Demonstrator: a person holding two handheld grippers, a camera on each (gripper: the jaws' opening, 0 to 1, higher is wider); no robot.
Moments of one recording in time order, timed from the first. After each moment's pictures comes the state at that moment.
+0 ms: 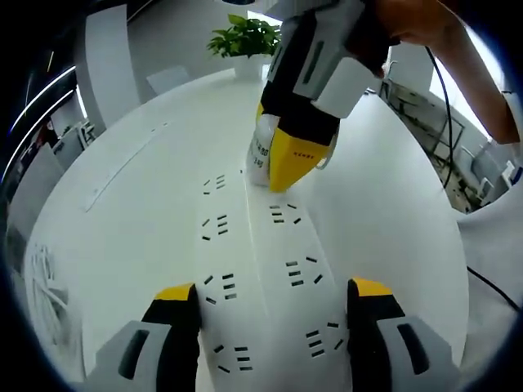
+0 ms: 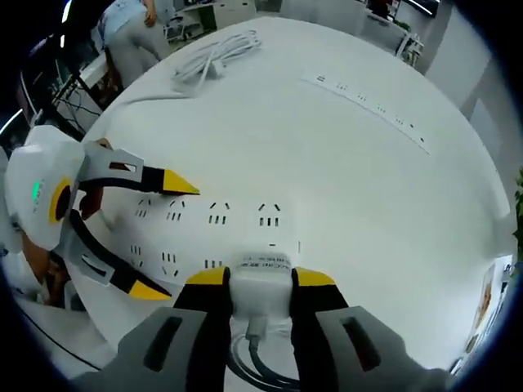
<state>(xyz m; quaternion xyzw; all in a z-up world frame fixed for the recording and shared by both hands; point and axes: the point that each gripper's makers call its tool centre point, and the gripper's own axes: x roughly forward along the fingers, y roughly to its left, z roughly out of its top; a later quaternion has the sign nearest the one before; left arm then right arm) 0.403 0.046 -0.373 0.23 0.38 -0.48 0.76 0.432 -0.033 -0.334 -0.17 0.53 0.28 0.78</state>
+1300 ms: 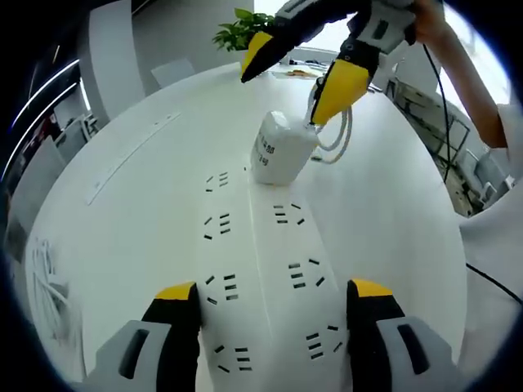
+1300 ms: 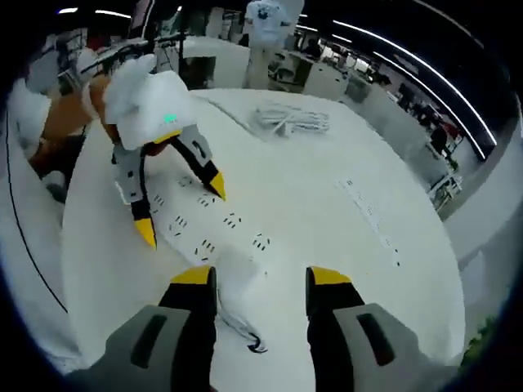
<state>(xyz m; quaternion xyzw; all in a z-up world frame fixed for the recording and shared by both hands) 0.404 0.046 -0.371 0.23 0.40 -0.46 0.76 0.454 -0.048 -0.267 -0.41 0.26 0.46 0.75</state>
